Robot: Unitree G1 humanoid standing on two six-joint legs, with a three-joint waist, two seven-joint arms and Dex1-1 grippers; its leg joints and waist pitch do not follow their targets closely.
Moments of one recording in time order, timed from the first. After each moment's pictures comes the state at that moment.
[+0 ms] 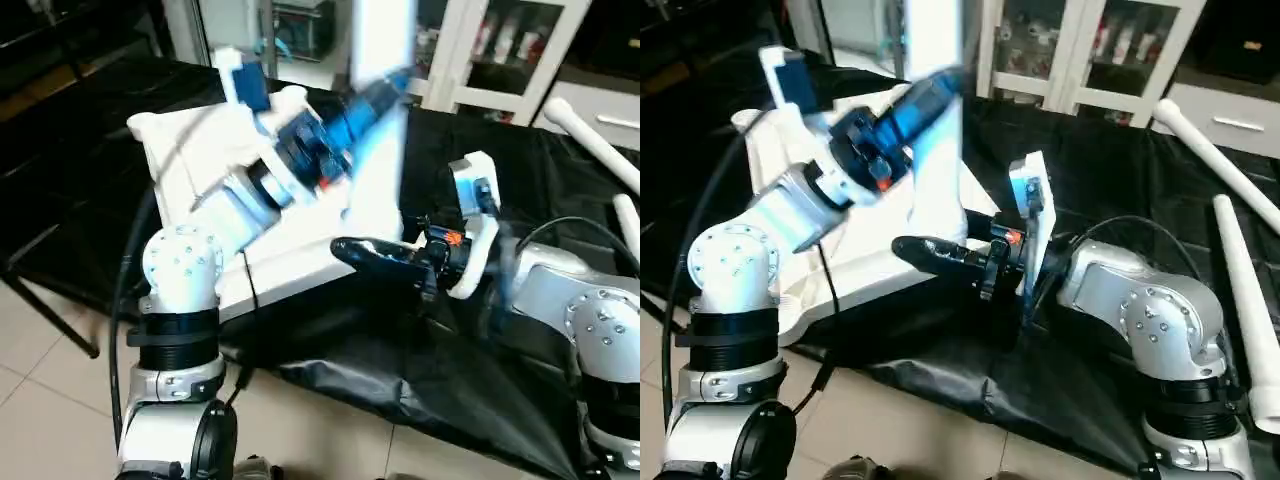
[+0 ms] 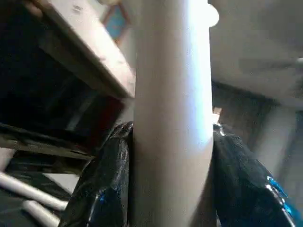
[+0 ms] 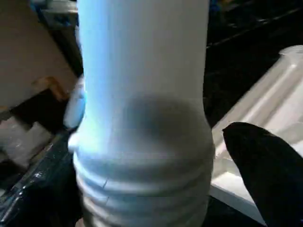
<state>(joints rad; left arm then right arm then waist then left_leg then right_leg) -0.71 0.00 0.18 -0.01 -1.03 0.83 -0.73 -0.45 -0.42 -0.02 -0.27 0.97 0.96 0.76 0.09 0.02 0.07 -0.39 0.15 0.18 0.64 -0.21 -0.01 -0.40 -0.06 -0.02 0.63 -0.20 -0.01</state>
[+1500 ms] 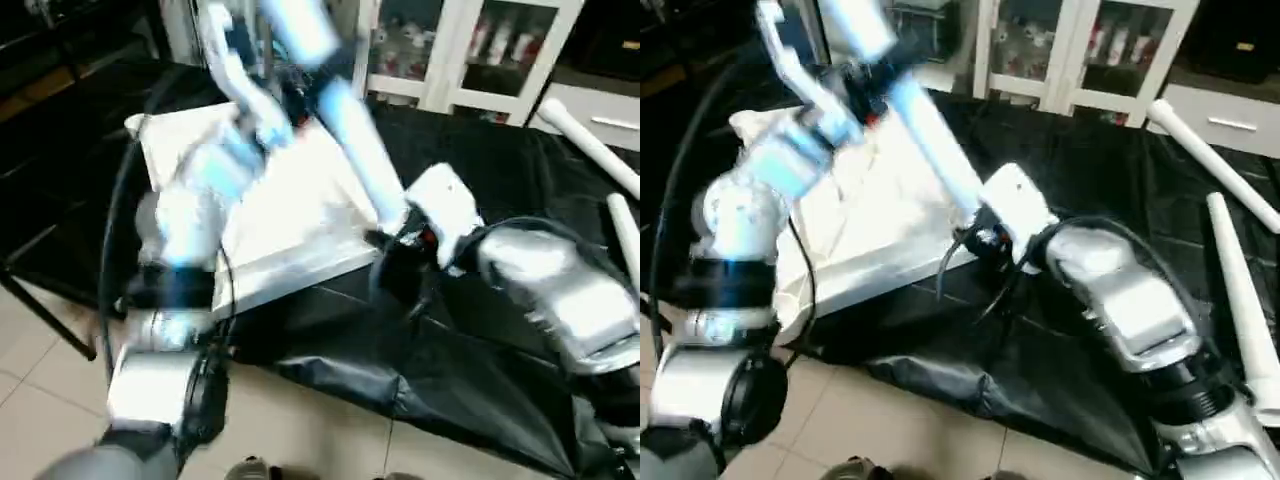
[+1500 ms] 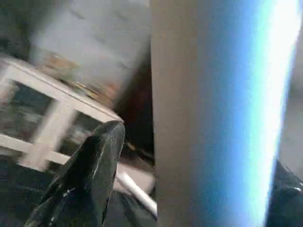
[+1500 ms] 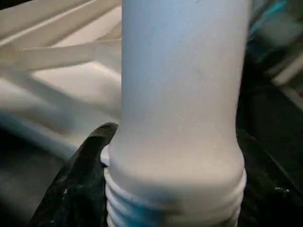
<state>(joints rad) -0.97 0.03 0.32 0.34 -0.72 0.44 -0.27 -0.52 -0.52 0.31 -0.18 0.21 0.64 0.39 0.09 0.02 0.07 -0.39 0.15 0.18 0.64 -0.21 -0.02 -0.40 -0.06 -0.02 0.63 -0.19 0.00</state>
